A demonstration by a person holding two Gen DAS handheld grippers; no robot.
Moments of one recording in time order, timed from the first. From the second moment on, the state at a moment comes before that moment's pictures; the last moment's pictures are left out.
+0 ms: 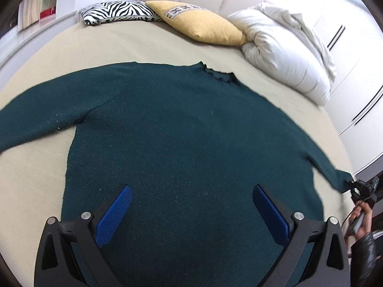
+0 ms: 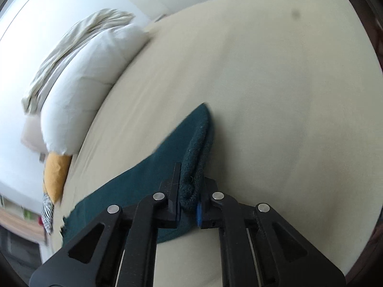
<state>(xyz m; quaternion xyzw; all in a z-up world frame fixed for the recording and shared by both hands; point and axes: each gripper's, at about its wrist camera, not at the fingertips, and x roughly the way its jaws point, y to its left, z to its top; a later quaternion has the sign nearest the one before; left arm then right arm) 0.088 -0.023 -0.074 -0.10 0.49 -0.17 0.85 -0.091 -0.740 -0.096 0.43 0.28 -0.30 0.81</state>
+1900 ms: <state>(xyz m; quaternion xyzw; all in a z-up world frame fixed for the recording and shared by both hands) 0.247 -0.067 -0.115 -0.11 0.48 -0.20 0.85 0.169 -0.597 -0.115 0.29 0.39 -0.11 0.87</state>
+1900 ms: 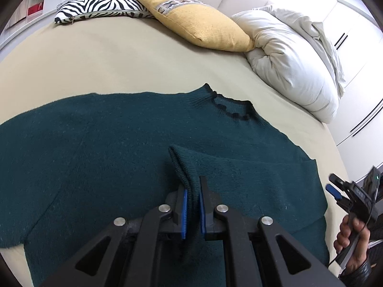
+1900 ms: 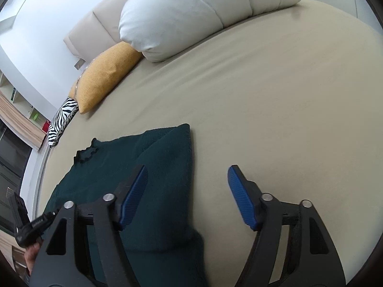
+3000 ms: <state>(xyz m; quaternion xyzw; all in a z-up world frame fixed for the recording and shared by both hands) 0.246 -0.056 -0.123 -0.10 0.46 -0.20 0.86 0.168 -0.536 -0.138 0.17 0.47 -0.11 0.86</state>
